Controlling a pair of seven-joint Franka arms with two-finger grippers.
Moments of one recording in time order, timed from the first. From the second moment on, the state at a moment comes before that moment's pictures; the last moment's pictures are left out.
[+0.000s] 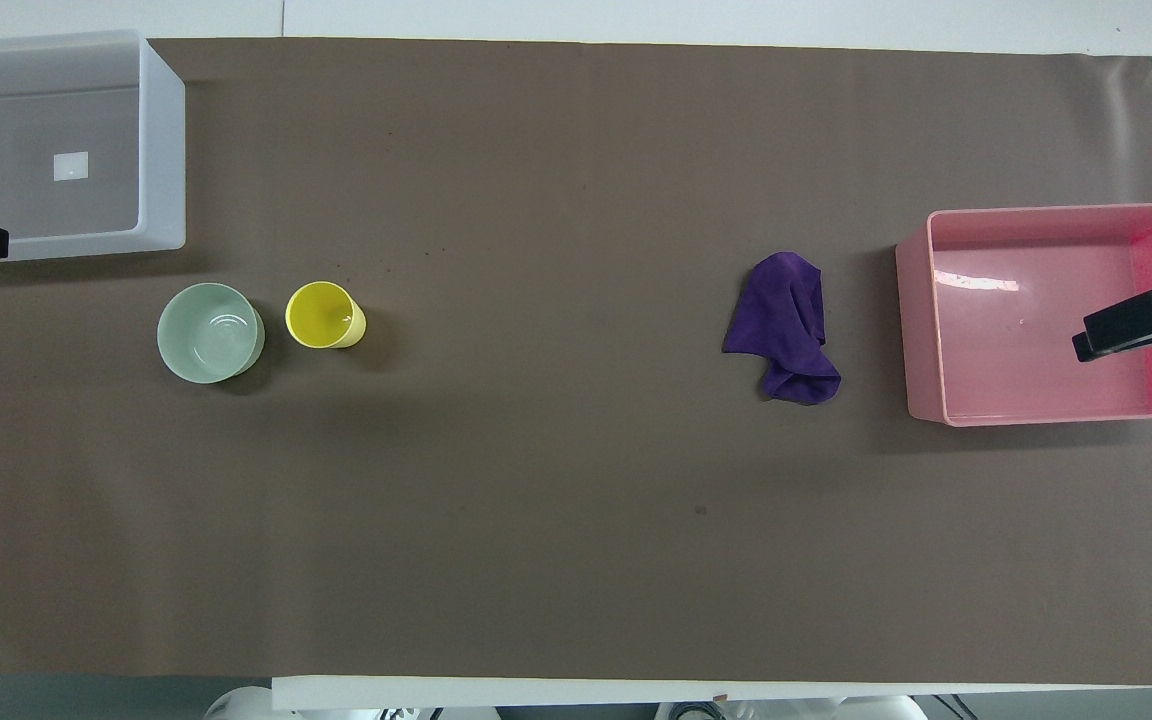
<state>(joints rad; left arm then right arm) -0.01 0.00 -0.05 -1.55 0.02 1.56 0.02 0.05 -0.08 -0.13 -1.69 0.00 1.43 -0.19</state>
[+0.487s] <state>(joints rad) -0.01 -0.03 -0.05 -1.67 0.01 1.65 0.02 0.07 -0.08 -0.13 -1.69 0.00 1.43 -0.19</state>
